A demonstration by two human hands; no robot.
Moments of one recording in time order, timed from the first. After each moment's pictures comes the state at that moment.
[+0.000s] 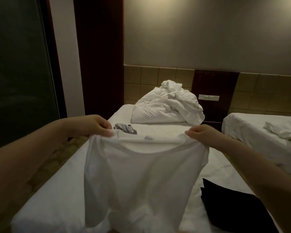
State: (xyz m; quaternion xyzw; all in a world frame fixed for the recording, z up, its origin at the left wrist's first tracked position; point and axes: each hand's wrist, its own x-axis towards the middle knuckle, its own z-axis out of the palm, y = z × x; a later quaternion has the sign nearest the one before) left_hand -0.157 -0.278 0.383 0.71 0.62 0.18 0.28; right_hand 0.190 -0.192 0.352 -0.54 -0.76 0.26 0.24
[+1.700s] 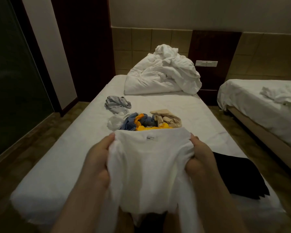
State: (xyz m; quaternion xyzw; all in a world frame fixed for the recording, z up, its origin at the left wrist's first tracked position) left_hand -0.031 -0.333 0.289 0.22 0.48 0.65 0.55; right_hand 0.140 -0.264 0.231 -0.36 -0.32 0.52 0.71
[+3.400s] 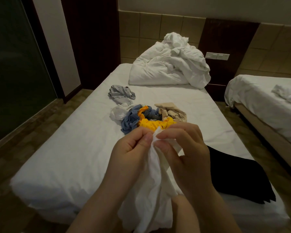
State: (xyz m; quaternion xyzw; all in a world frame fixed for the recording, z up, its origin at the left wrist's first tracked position) left_hand -0.016 -0.325 0.262 0.56 0.46 0.60 0.34; right_hand 0.111 -0.287 0.253 -0.29 -0.76 0.02 0.58
